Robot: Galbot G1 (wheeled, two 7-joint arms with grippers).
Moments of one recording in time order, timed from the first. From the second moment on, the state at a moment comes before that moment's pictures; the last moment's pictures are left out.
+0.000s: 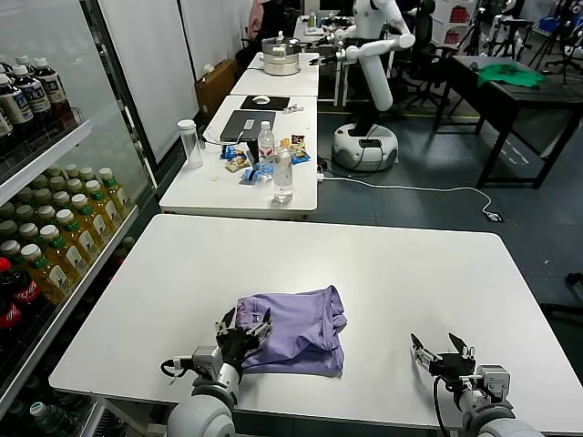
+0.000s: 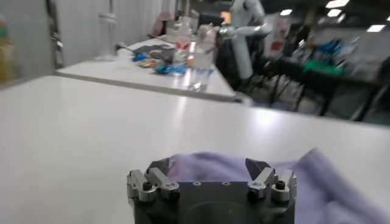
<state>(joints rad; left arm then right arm) 1.30 -1.31 -0.17 -2.01 -0.36 0.43 -0.39 -1.56 1.16 0.65 2.12 0.45 -0.52 0.10</state>
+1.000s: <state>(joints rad) 1.36 -1.35 -0.22 -2.01 -0.61 0.45 -0.45 -1.60 1.19 0.68 2.19 0.45 -0.53 0.10</state>
